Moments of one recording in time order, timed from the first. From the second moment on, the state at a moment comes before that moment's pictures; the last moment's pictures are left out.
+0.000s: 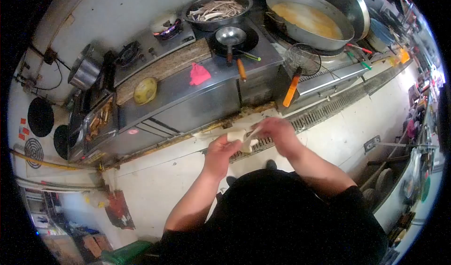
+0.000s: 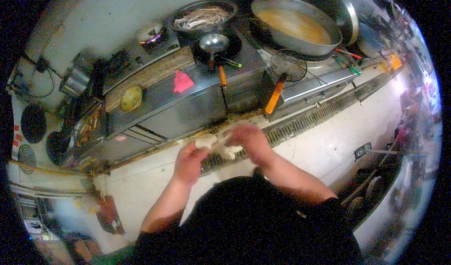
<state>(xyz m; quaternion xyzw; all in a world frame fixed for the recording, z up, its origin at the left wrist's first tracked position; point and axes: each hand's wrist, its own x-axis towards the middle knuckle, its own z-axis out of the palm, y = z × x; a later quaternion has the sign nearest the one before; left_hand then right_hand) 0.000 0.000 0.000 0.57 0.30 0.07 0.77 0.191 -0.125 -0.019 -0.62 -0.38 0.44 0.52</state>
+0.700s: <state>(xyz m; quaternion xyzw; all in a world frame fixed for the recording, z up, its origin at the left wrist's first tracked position) -0.036 0.037 0.059 0.41 0.19 0.38 0.81 0.216 -0.165 -0.048 -0.56 0.04 0.42 0.71</state>
